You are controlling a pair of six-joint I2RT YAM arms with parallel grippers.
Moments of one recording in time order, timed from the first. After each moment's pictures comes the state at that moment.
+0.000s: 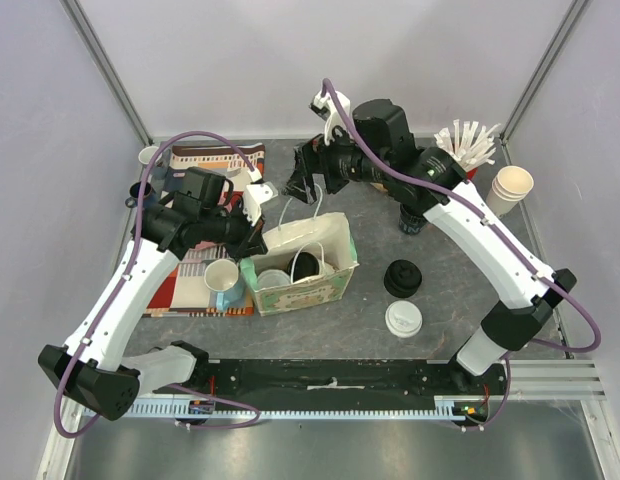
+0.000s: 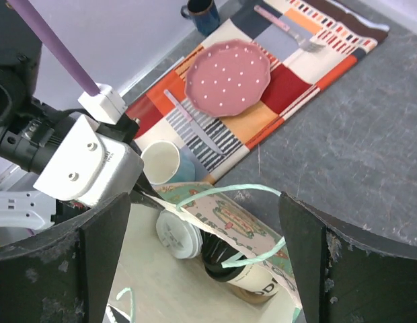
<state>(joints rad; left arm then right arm) -0.41 1.17 1.30 -1.02 0.53 0.38 0.76 1.63 2.00 -0.76 -0.27 0.21</state>
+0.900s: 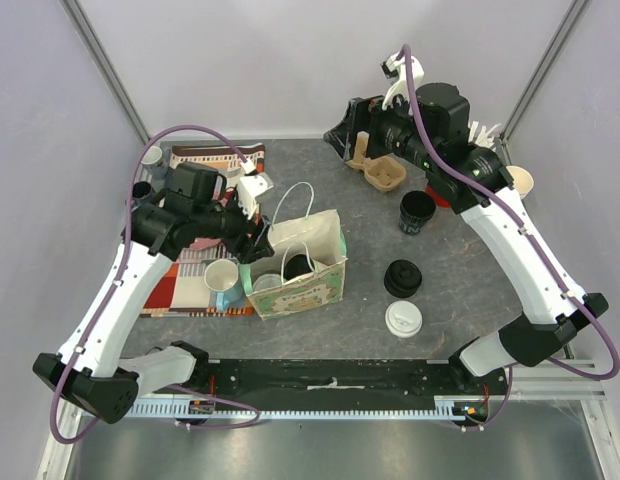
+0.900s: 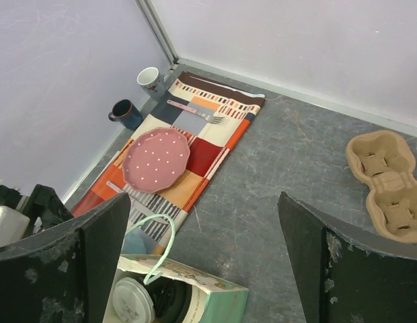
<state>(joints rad) -0.41 1.15 1.35 -1.01 0.52 0.35 0.58 1.49 1.90 -0.58 -0.10 0.28</state>
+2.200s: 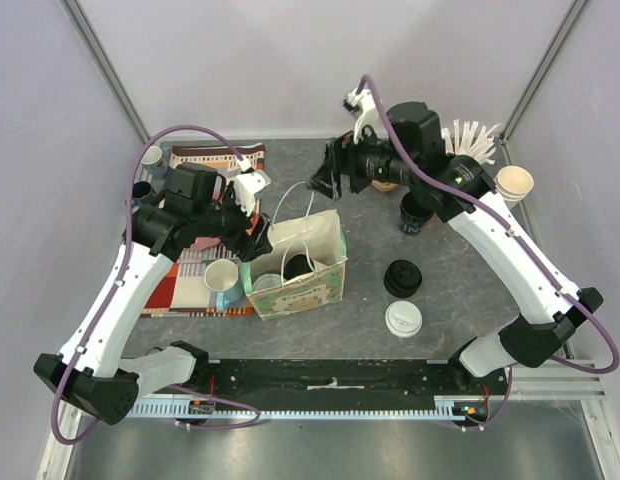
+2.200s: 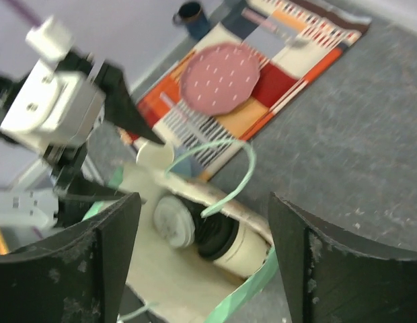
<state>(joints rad) -0.40 1.14 1.33 -0.97 0.44 0.31 0.65 1.49 1.84 -0.66 -0.32 0.26</state>
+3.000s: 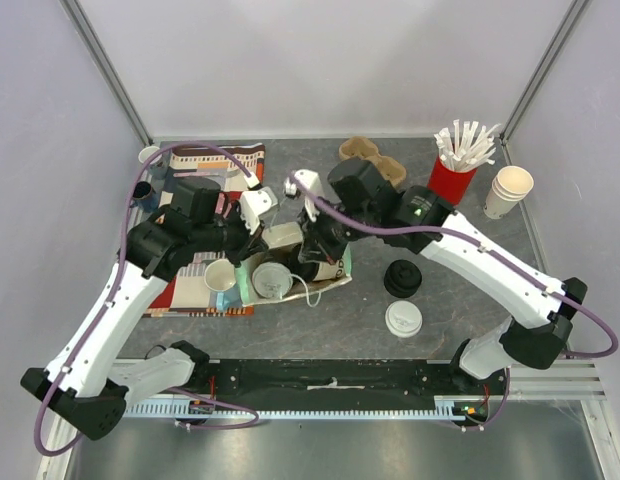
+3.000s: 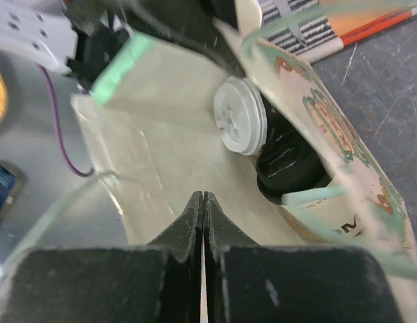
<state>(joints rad) -0.50 1.07 1.29 -0.95 0.42 0.37 0.92 1.50 1.76 -0.91 -0.38 0.07</state>
